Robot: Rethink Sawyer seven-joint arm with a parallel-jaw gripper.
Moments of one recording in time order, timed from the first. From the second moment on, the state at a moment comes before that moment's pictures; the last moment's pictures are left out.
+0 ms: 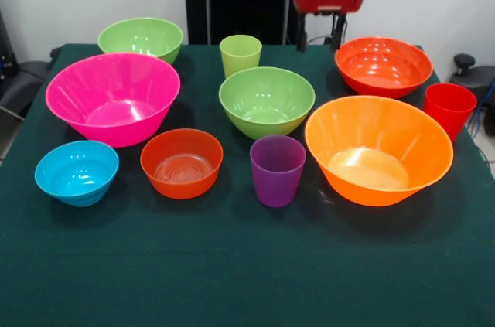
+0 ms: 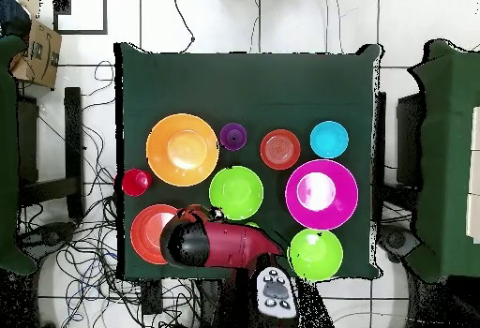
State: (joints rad) arm -0.13 -0.75 0.01 2.13 0.00 0.15 1.57
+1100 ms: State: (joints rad) arm -0.16 -0.60 0.02 2.12 -0.04 0.12 1.57
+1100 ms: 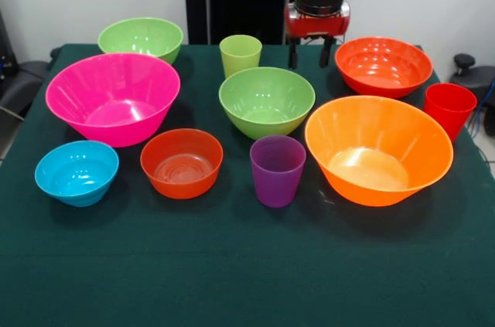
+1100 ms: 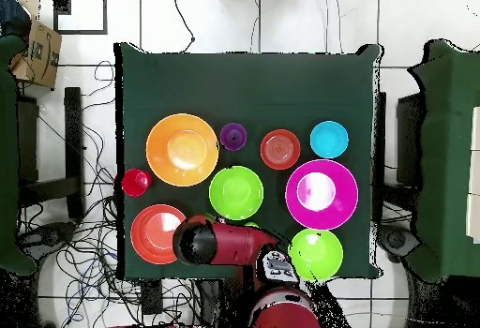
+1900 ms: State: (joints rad) arm -0.17 -0.57 0.02 2.11 -0.04 0.12 1.57
